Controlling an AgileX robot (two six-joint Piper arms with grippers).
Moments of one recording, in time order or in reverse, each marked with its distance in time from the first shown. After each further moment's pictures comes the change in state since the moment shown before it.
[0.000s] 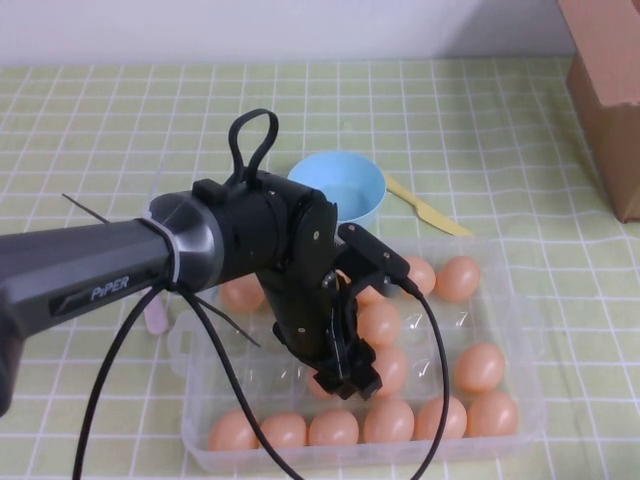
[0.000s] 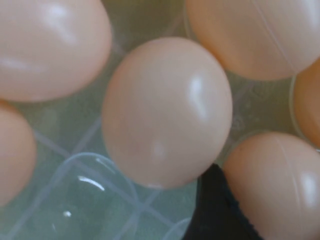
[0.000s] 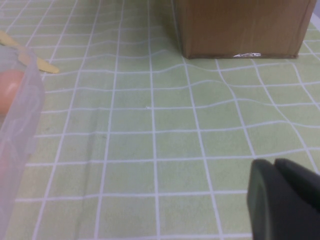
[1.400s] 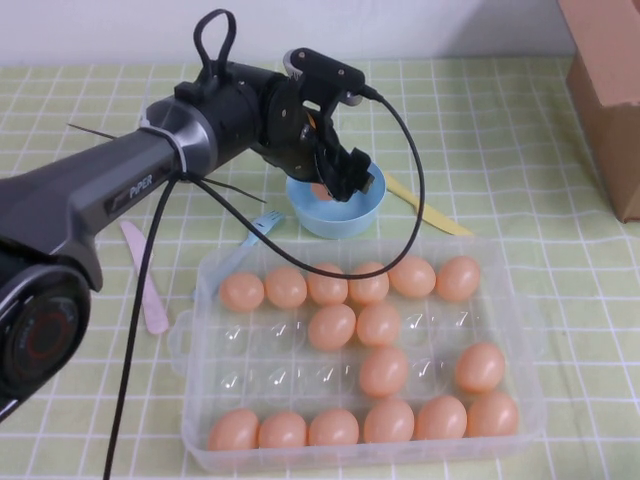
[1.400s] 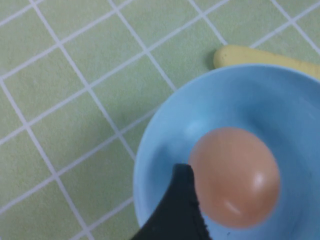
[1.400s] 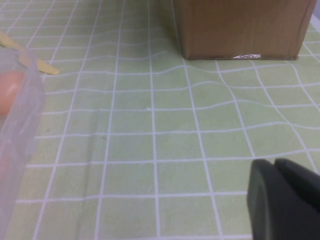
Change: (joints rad) right arm 0.000 -0.004 0.000 0.000 0.000 0.000; left arm 0.205 0.271 -0.520 0.100 -0.280 -0.129
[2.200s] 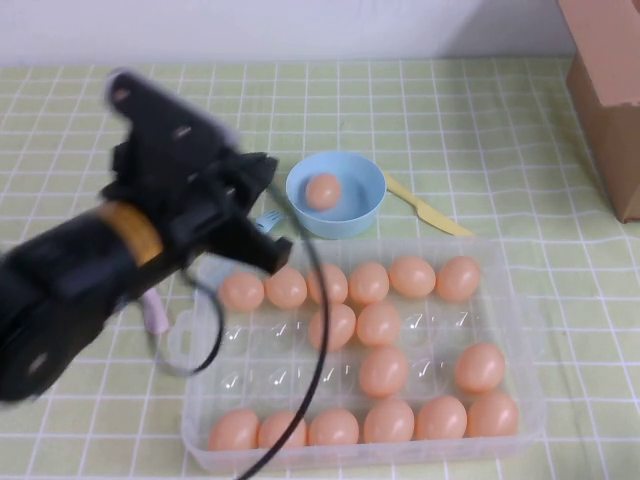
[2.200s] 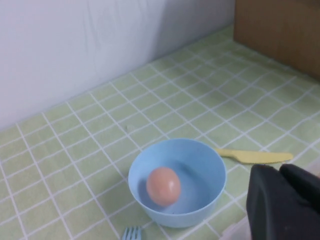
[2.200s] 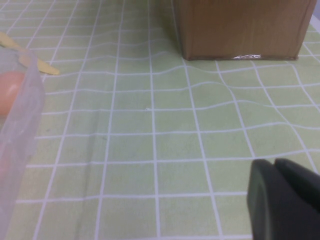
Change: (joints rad) right arm 0.000 0.000 0.000 0.000 0.000 0.000; left arm -0.056 -0.892 1.059 0.165 -0.763 -0.154
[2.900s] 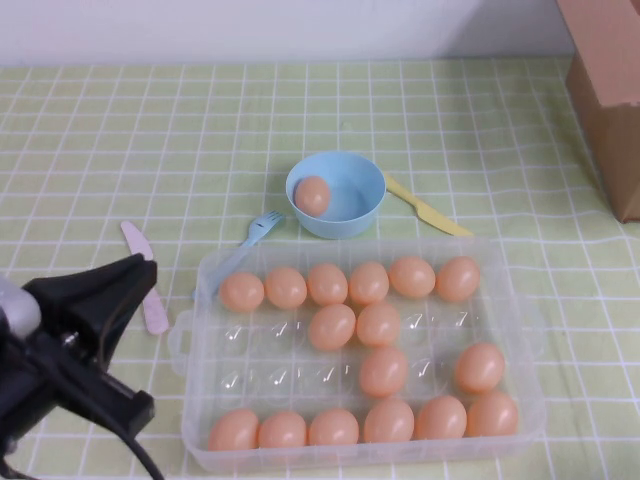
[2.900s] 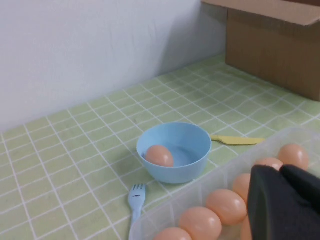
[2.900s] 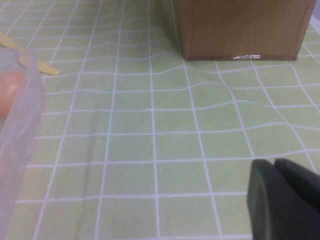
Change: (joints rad) right arm 0.000 0.000 0.000 0.000 0.000 0.000; left arm 0.002 -0.600 0.366 -0.028 0.116 -0.016
